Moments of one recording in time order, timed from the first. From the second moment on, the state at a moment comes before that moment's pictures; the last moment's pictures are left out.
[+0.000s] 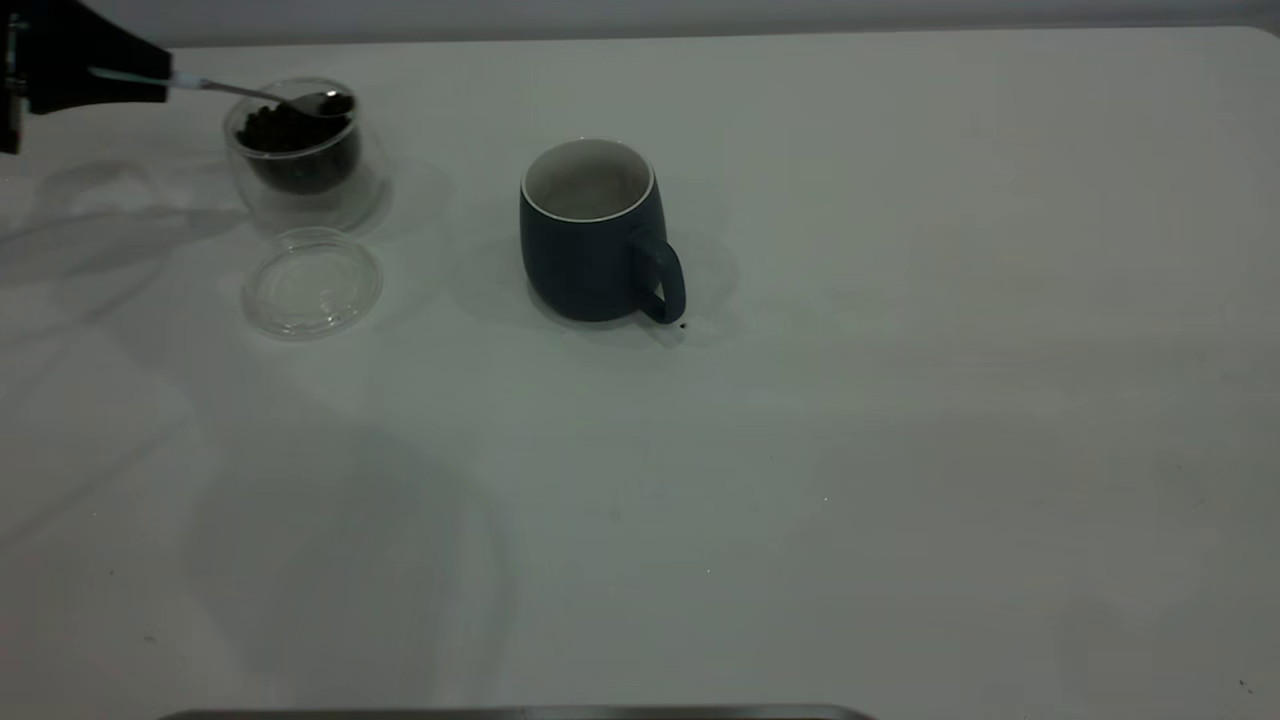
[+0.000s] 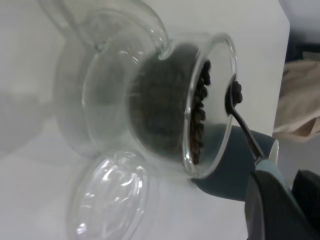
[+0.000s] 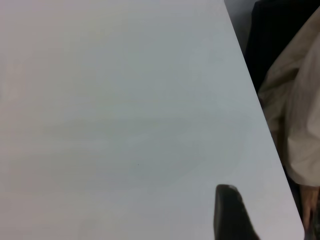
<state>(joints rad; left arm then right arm) 0.37 2.59 -1.84 -1.15 1.16 0.69 -0.02 -0.01 -0.47 -0.08 1.13 0.05</state>
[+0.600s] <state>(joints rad) 0.30 2.59 -1.84 -1.16 1.17 0.69 -0.02 -0.01 -0.47 -0.08 1.13 0.05</state>
